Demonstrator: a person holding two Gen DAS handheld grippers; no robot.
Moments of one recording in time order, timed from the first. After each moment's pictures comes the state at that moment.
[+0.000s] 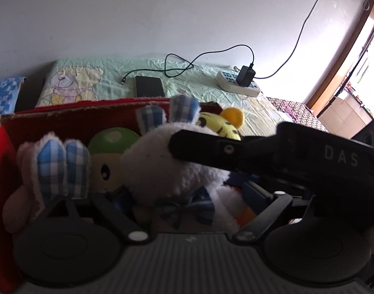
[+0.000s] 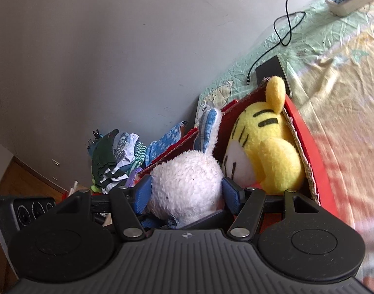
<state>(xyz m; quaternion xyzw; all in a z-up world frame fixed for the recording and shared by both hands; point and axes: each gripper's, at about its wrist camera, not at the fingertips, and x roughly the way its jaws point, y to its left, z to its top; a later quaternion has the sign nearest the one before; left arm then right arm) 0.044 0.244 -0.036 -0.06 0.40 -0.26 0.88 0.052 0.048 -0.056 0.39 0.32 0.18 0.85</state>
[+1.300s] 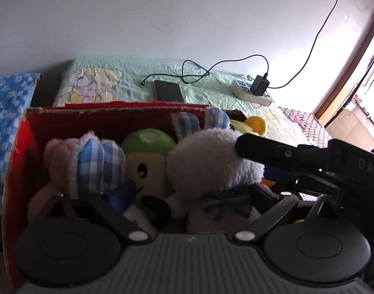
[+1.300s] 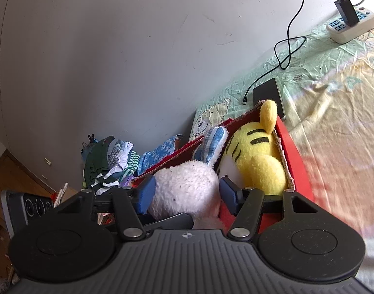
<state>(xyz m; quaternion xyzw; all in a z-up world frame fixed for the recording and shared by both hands) 0.047 0.272 -0.035 -0.08 0.40 -0.23 0.88 0.040 0.044 -0.047 0.34 0.28 0.16 0.88</state>
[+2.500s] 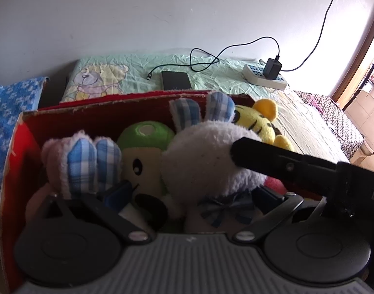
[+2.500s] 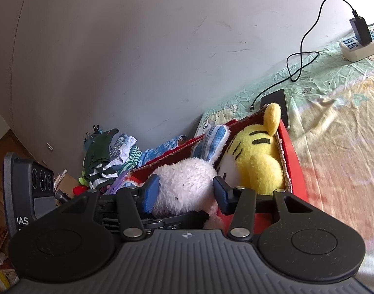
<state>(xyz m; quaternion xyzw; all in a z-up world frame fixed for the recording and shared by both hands) 0.048 0.246 -0.041 -0.02 0.41 -0.20 0.89 0.033 0.046 -0.053 0.29 0.26 0.19 0.90</state>
